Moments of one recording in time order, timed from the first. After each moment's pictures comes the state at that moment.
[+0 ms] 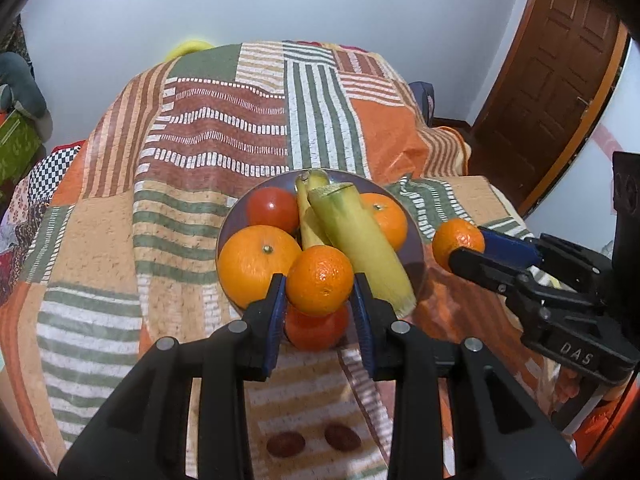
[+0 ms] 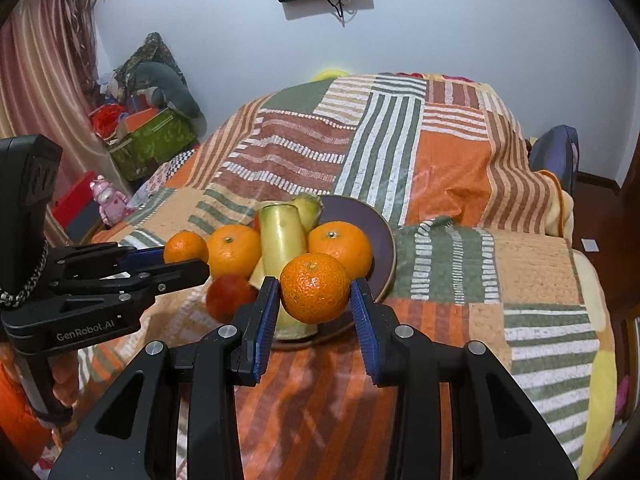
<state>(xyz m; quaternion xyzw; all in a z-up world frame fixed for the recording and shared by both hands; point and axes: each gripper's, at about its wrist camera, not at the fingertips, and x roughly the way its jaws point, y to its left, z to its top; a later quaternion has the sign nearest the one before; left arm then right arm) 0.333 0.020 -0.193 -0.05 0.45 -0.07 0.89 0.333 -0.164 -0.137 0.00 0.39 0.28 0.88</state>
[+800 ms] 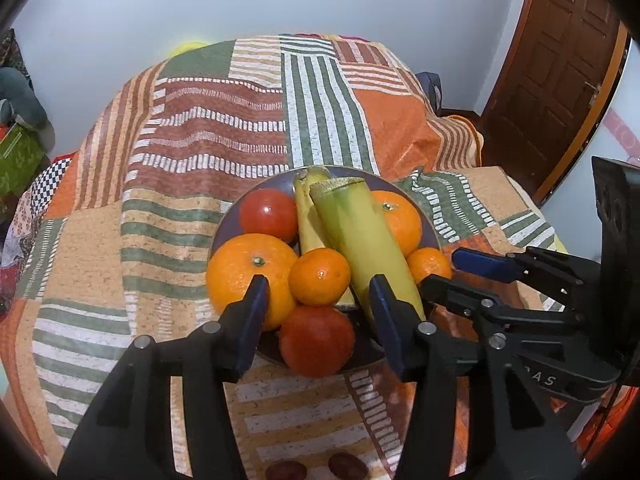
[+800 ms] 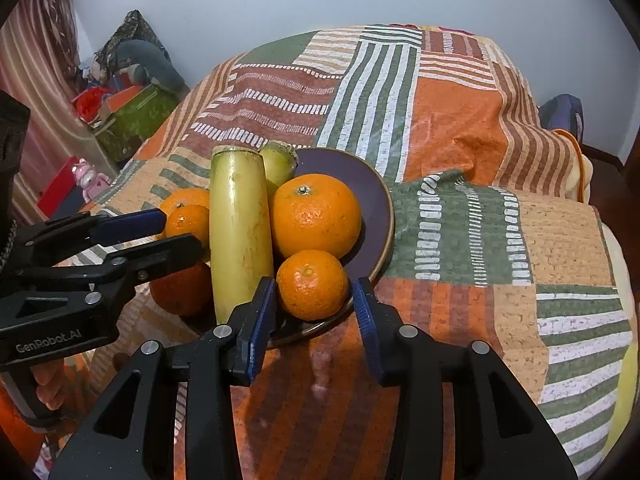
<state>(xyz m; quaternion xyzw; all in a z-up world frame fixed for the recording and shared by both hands) 0.343 0.006 -0.204 -0.02 0.45 -0.06 0.89 0.353 -0.160 -0.172 -0.01 0.44 0.27 0.86</state>
